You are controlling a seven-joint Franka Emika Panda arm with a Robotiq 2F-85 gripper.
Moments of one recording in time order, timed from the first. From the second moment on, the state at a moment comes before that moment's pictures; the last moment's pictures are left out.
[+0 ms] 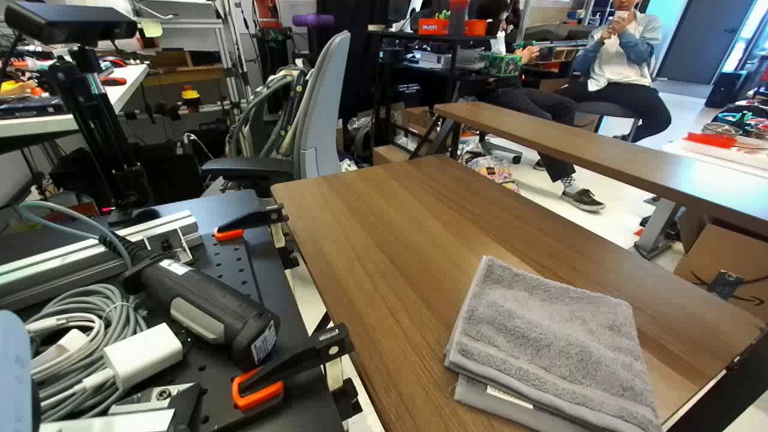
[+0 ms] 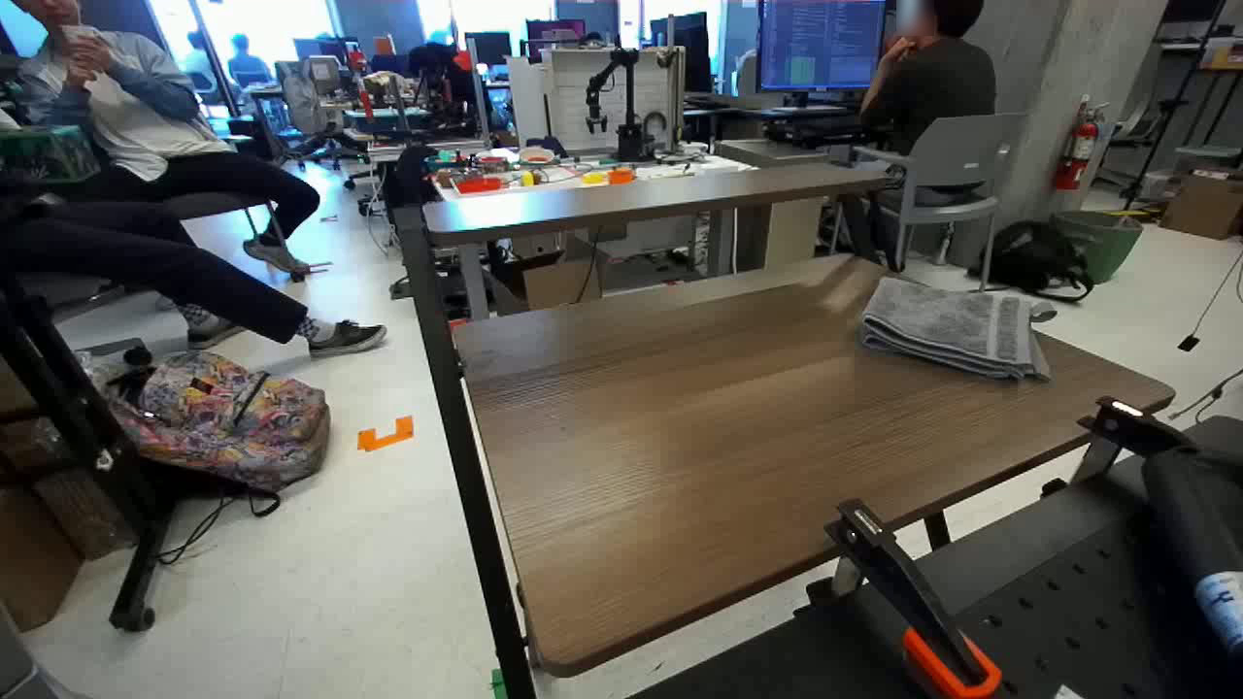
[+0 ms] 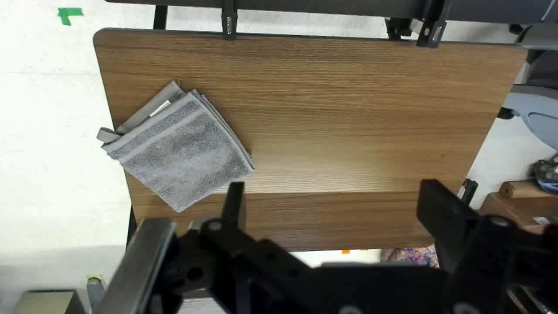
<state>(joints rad) -0.02 -0.74 -0.23 -2.78 -0.01 2.28 -0.31</state>
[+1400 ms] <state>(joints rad) -0.13 0.07 -0.19 -2.51 -0.01 2.73 0.03</state>
